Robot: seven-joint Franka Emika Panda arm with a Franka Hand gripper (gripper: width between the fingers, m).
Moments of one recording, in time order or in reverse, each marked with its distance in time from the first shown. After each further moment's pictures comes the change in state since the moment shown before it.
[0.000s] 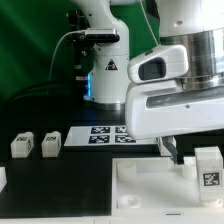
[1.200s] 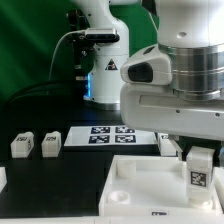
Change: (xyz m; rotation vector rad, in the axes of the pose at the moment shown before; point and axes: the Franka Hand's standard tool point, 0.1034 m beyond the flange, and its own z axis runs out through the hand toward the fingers) arm 0.008 0.002 0.002 -0.018 -0.050 0.644
